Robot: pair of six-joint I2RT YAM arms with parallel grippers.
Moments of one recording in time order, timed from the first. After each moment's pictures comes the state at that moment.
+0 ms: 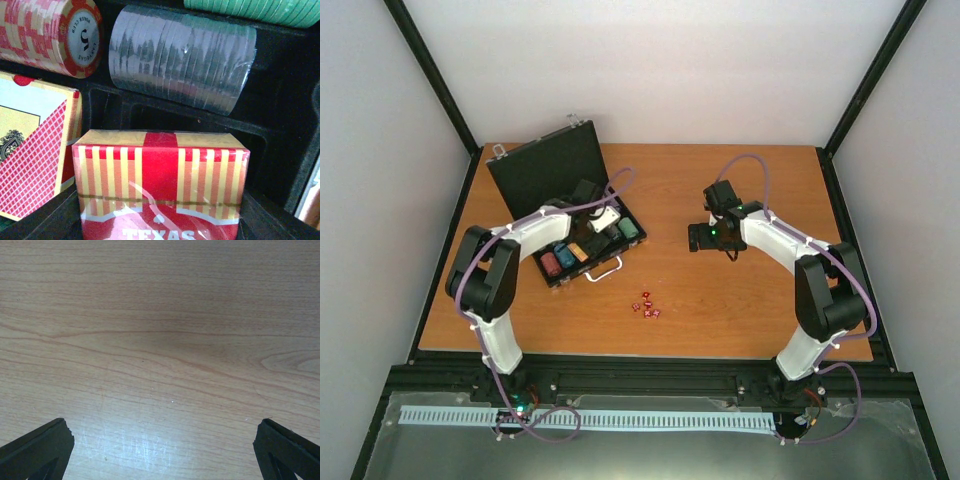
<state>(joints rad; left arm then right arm) -0.41 1.83 1.22 -0.59 -0.08 0.36 0.39 1.69 1.15 -0.65 0.01 0.30</state>
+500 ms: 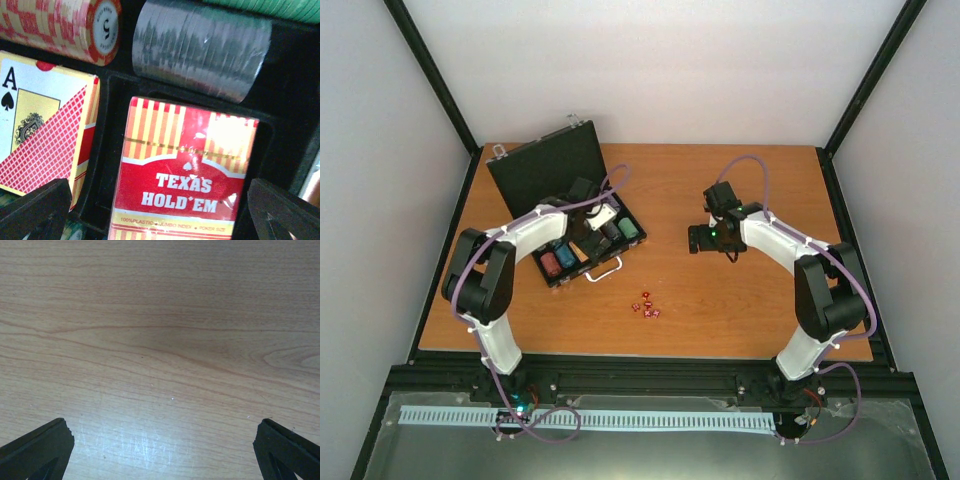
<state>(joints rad) -0.41 1.79 1.21 -0.61 -0.09 0.35 0.39 1.69 1.15 -0.64 0.00 0.30</state>
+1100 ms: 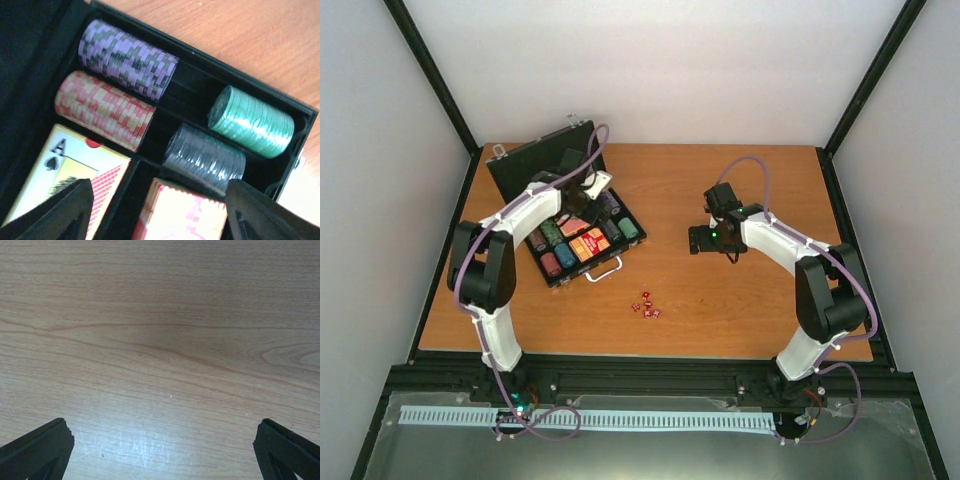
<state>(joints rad) -0.34 1.85 1.46 -0.67 0.08 0.18 0.39 1.68 1.13 -0.64 0.00 0.30</state>
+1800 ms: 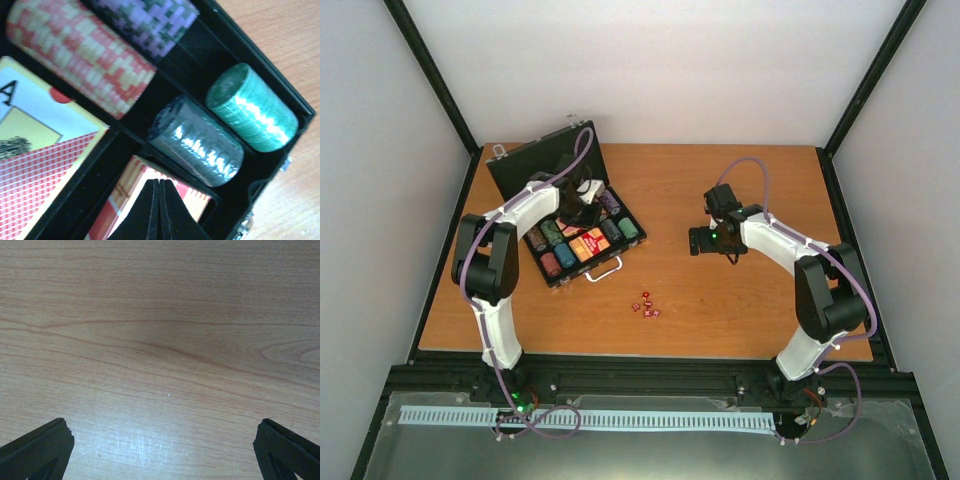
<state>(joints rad) -0.28 1.94 1.48 -0.75 0.27 -0.05 0.39 1.68 1.12 -0.64 0.01 0.30</state>
